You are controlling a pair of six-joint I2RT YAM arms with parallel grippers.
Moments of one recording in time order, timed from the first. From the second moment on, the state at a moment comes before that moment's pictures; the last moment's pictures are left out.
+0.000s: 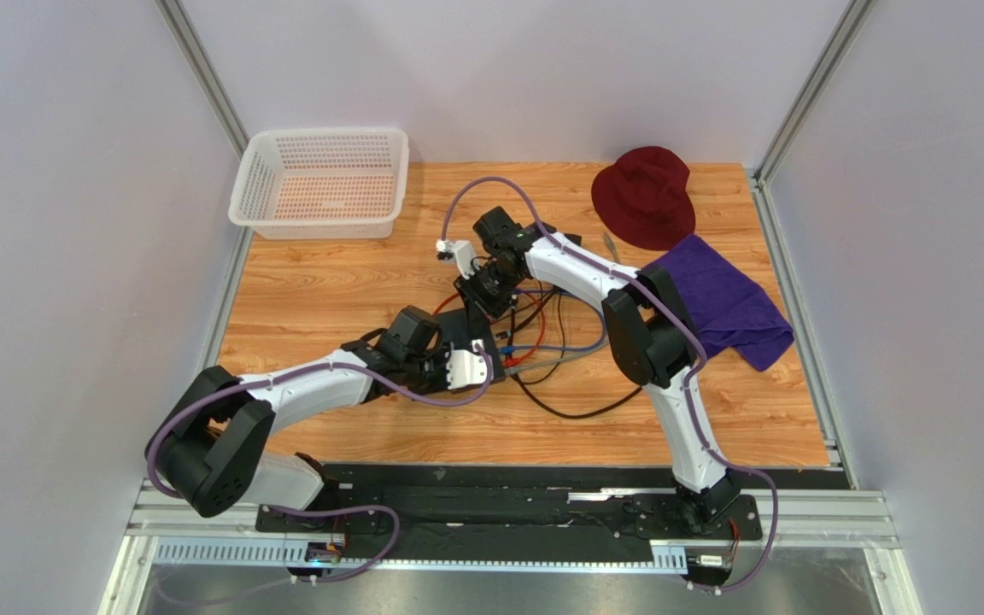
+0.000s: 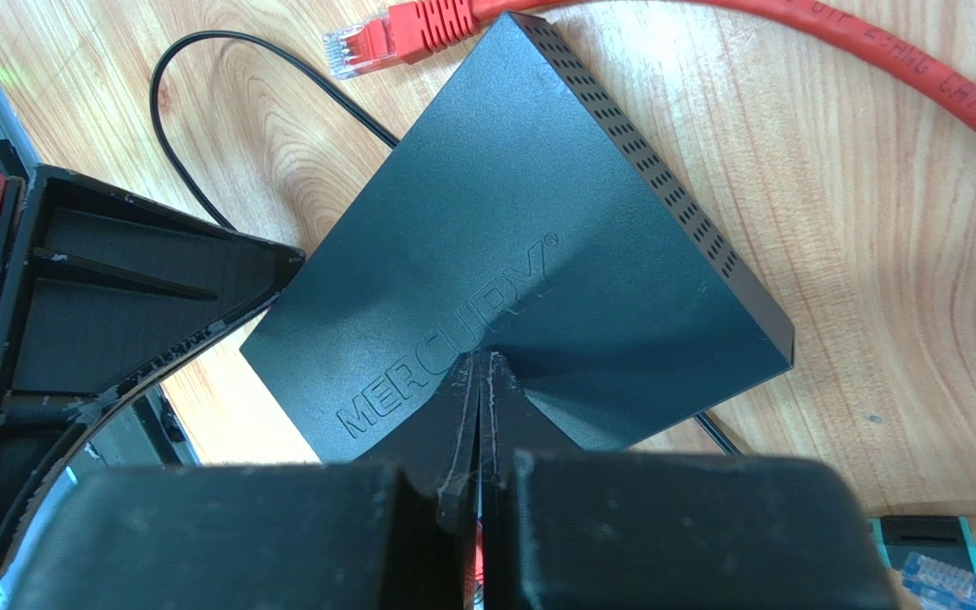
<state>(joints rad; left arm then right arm) -0.65 1.37 0.60 -0.19 0.25 0.82 0.66 2.27 1.86 -0.78 -0.60 -0.19</state>
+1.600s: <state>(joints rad) -0.66 1.48 0.79 -0.48 0.35 0.68 0.66 2.24 1.81 -0.74 -0.57 -0.20</state>
